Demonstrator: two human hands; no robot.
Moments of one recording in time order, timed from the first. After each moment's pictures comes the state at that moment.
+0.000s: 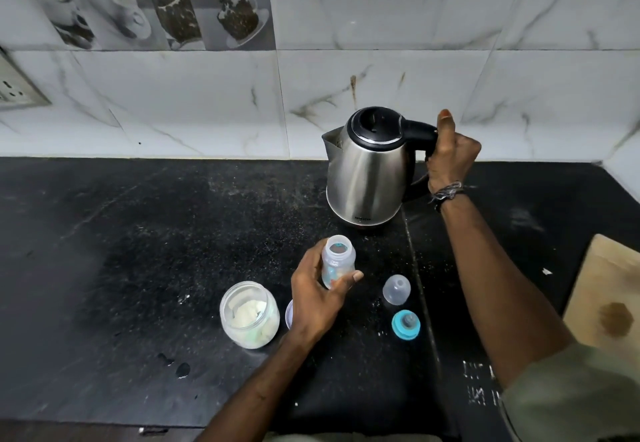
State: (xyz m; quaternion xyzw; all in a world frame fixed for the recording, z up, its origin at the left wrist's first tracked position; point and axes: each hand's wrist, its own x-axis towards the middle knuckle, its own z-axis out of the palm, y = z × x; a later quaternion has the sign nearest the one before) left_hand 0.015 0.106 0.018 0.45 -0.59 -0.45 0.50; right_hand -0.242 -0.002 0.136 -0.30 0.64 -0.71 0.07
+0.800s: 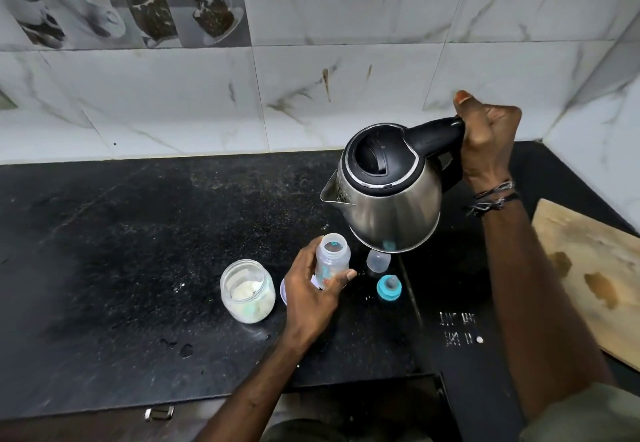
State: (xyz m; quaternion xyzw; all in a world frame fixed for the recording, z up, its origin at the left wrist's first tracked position) left_hand 0.038 0.158 0.037 0.40 -0.62 -0.46 0.49; right_hand -0.219 0.131 0.218 -0.46 0.57 -0.67 0.03
